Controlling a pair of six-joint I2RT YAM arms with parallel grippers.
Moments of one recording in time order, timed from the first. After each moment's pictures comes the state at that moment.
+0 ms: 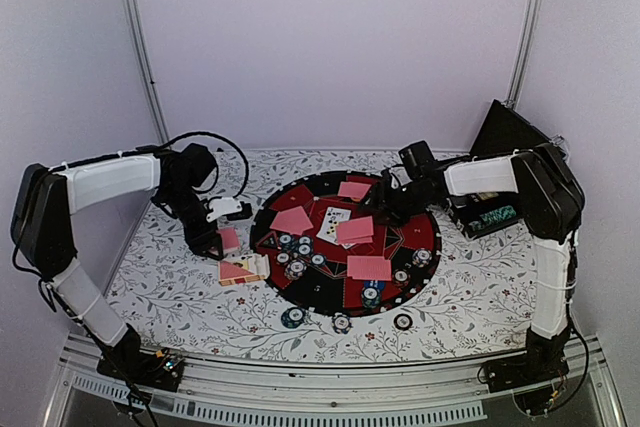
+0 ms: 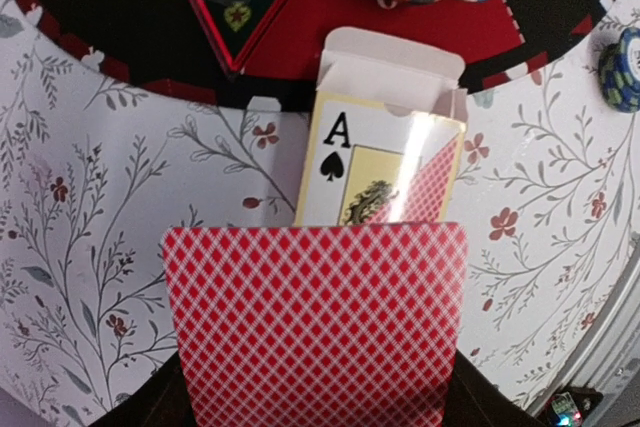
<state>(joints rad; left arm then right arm) -0.39 1.63 1.18 -0.97 0.17 0.75 0.50 2.10 1.40 -0.19 -0.54 0.74</state>
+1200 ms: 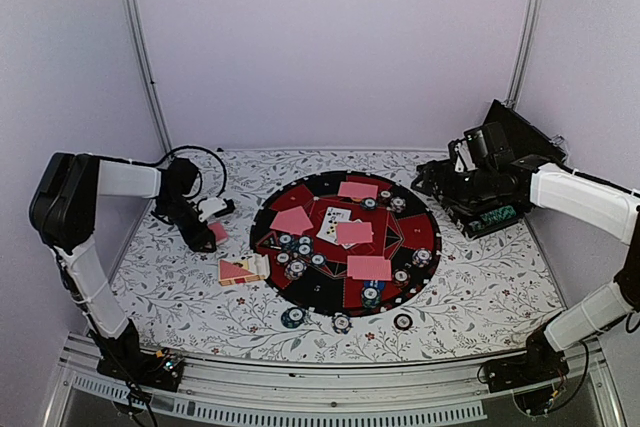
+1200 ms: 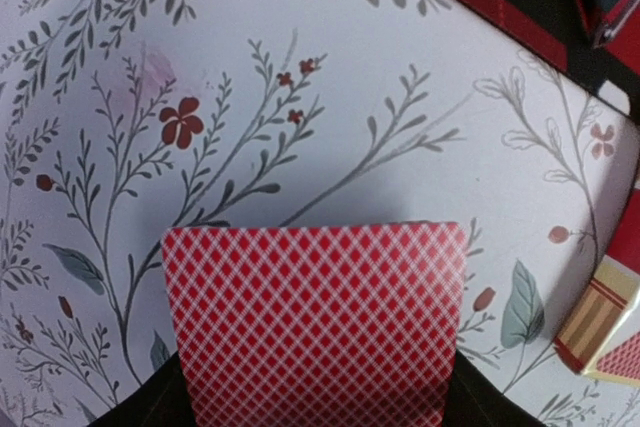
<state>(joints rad) -0.16 1.83 1.08 -0.56 0.13 0.75 0.44 1.41 1.05 -0.39 -0.15 0.64</state>
